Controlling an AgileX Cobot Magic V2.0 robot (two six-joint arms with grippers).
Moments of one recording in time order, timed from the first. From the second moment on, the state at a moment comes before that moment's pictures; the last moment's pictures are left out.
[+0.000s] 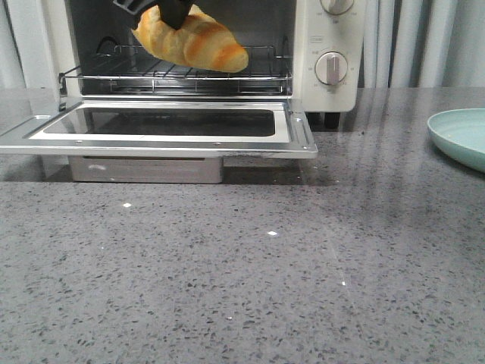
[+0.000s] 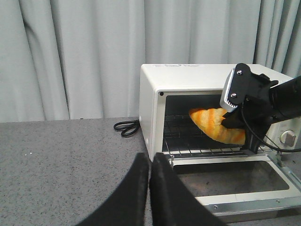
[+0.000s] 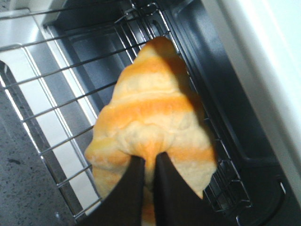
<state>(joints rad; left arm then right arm) -0.50 0.18 -0.81 0.44 0.80 -0.40 0.74 2.00 -1.94 -0.58 0.80 -0.12</state>
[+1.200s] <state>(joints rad) -0.49 0.04 -0.81 0.45 0.86 -0.40 0.84 2.01 -2.06 -0.59 0.93 -0.12</state>
